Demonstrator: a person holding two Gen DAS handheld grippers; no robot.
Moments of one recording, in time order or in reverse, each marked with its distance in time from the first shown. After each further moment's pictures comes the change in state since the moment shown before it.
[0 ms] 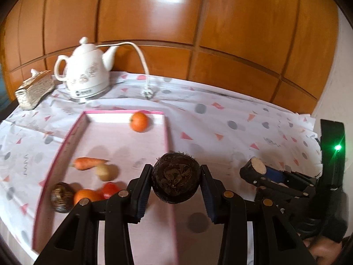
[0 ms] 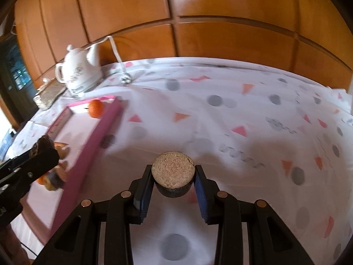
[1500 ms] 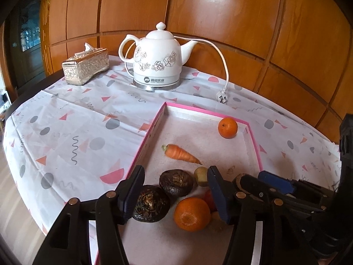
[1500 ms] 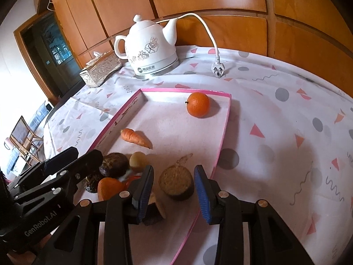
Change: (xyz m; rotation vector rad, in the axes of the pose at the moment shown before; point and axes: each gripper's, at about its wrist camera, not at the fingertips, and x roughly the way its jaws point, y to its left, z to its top) left arm -0.008 0.112 -0.005 -0.186 0.001 0.202; right arm 0.042 0.135 0.026 -0.146 0.102 0.256
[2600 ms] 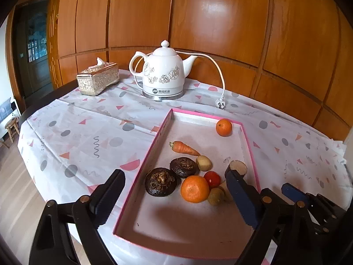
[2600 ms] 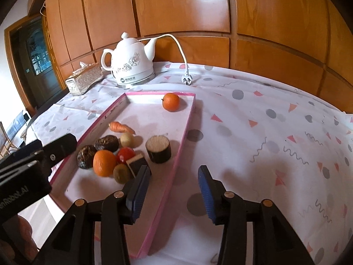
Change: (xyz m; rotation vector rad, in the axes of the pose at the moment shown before) left arm -0.060 0.000 -0.030 0.027 -0.089 0.048; right arm -0.057 0.019 -0.060 0.017 -0.136 -0.214
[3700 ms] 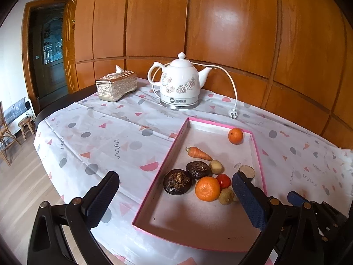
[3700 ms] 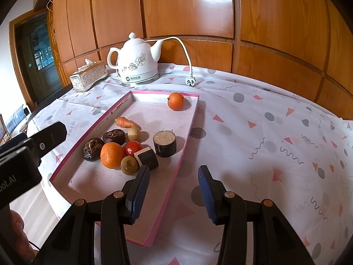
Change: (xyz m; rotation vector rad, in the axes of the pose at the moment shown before) left arm -0.027 0.010 -0.005 -0.040 -0.064 0.094; right arm -0.013 0.012 -0.008 -0.043 -0.019 -0.016
